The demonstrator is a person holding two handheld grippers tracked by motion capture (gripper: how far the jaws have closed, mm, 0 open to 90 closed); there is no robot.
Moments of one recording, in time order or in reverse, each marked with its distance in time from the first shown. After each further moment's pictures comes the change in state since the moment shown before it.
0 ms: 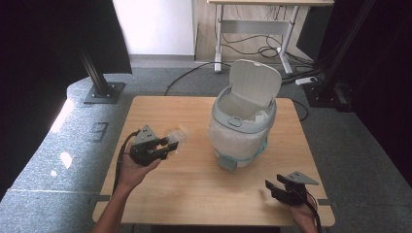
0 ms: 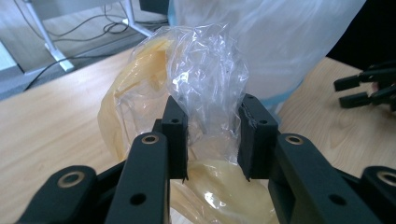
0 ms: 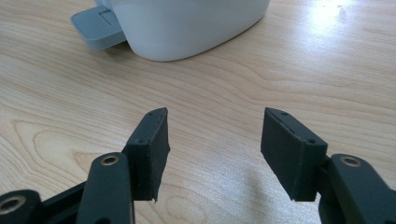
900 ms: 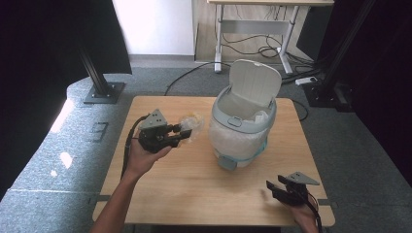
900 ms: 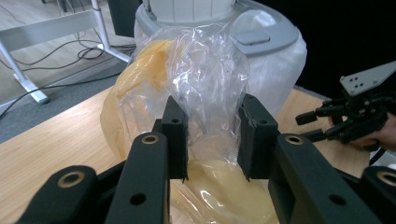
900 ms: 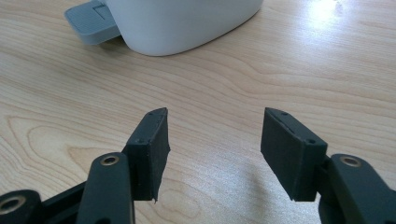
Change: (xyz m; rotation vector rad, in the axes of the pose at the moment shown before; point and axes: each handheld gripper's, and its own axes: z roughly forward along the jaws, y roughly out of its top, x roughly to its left) left arm -0.012 0.055 0.004 -0.064 -0.101 0.030; right arm -0.003 -0.002 -0.001 0.012 -0.007 0.007
